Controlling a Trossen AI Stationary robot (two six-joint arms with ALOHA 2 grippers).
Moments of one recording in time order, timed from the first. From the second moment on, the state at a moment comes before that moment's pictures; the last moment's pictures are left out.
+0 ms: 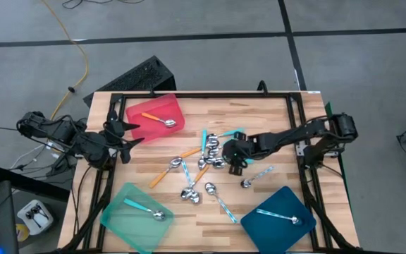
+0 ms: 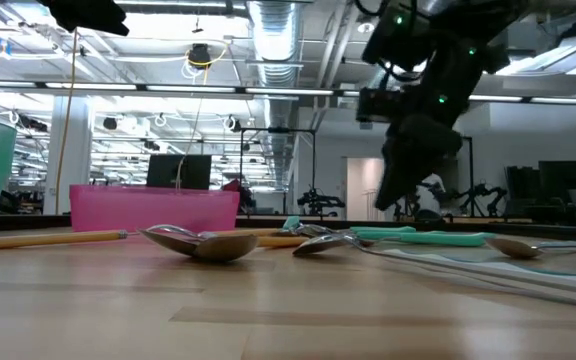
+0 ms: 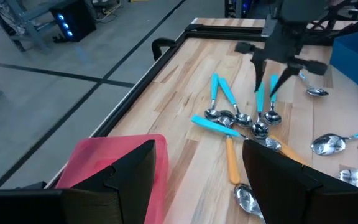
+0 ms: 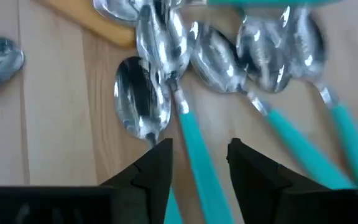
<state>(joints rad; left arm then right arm) -0.37 0.63 0.88 -0.88 -0.77 -0.33 0.01 1.58 0.87 -0.34 0.18 0.10</state>
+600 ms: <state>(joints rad) -0.37 0.63 0.88 -0.88 -0.77 -0.33 -0.03 1.70 0.86 -0.26 0.13 0.06</state>
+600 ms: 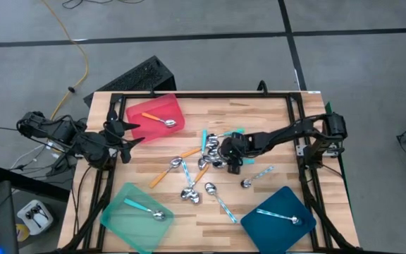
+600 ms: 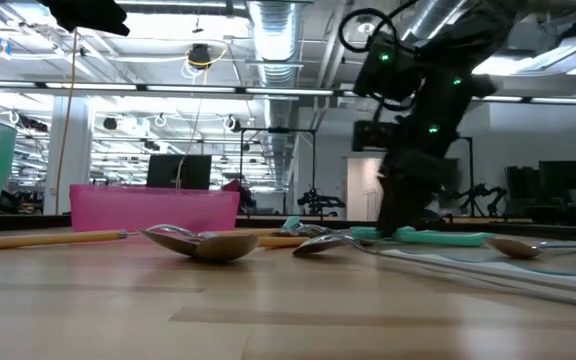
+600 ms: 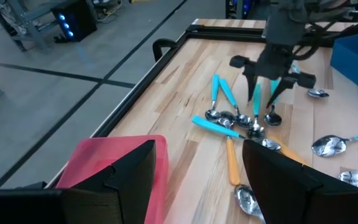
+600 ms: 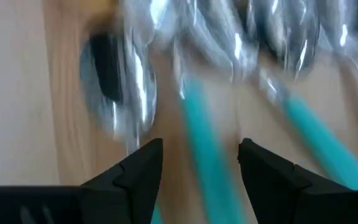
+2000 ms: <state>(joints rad) -0.37 0.63 0.88 -0.87 -0.77 -0.33 0.02 1.70 0.95 0.02 0.22 0.15</state>
